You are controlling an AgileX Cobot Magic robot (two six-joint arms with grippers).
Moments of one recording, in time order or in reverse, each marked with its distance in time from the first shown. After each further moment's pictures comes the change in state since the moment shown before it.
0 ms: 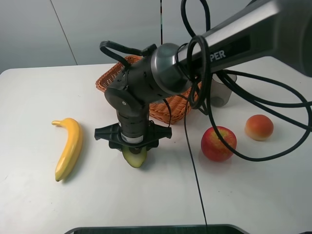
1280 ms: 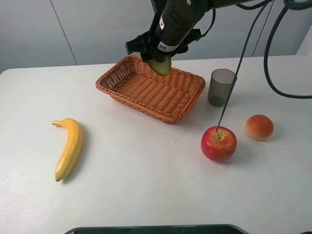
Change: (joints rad) left arm 0.000 0.000 0.000 0.000 0.000 0.000; right arm -0.322 -0.229 -0.080 -0.240 -0.161 -0.467
